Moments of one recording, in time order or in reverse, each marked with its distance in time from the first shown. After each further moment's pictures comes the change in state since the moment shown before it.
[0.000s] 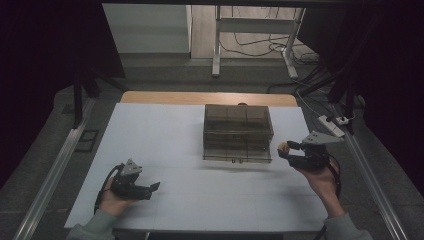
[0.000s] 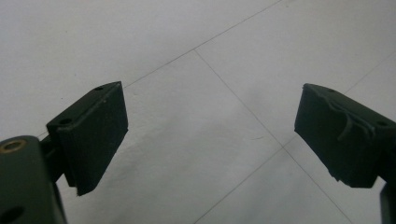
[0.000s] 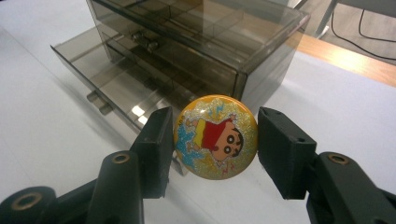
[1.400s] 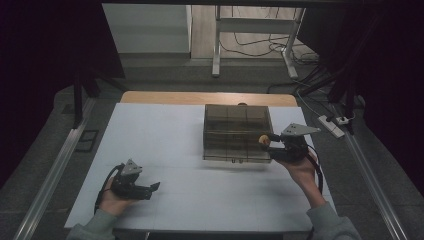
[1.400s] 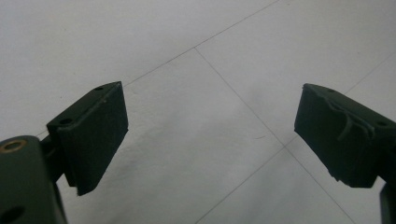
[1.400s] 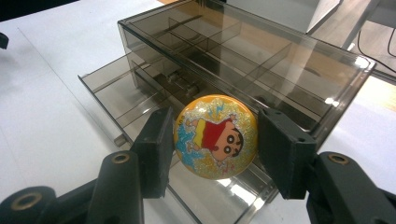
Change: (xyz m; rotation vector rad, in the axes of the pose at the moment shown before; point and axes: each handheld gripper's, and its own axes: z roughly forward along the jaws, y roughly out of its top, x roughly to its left) left arm 0.001 0.000 0.001 0.005 -0.001 0.001; right arm 0.025 0.032 0.039 -0.019 0.072 -0.049
